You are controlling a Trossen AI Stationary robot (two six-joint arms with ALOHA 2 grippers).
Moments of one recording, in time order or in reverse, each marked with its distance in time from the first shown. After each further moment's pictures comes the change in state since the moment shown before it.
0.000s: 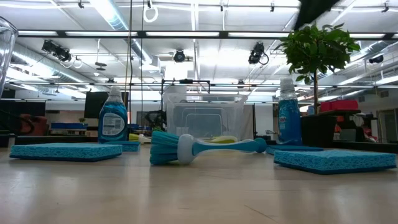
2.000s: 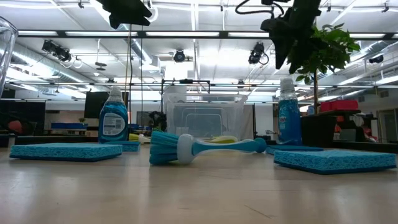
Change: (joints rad) left arm 0.242 -0.487 -0.583 0.239 -0.115 0.003; right arm -0.674 0.008 -0.012 -0.083 -0.246 0.556
